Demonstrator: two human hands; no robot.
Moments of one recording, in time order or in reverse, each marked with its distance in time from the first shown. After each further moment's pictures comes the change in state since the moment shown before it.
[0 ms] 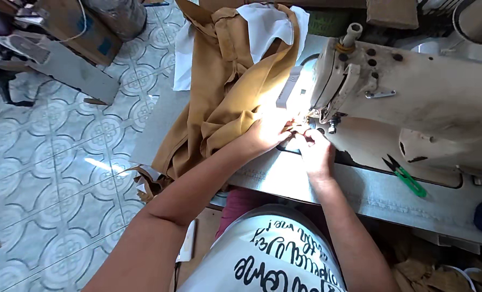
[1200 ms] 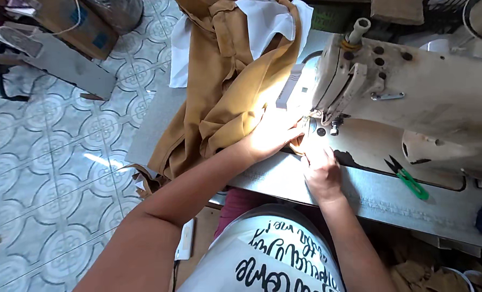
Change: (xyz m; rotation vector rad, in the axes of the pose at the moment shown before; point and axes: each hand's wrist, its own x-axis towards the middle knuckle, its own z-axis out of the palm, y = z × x) left_hand -0.005 -0.007 0.017 0.333 0.123 0.360; right_hand -0.031 0.030 -0.005 -0.323 0.074 -0.398
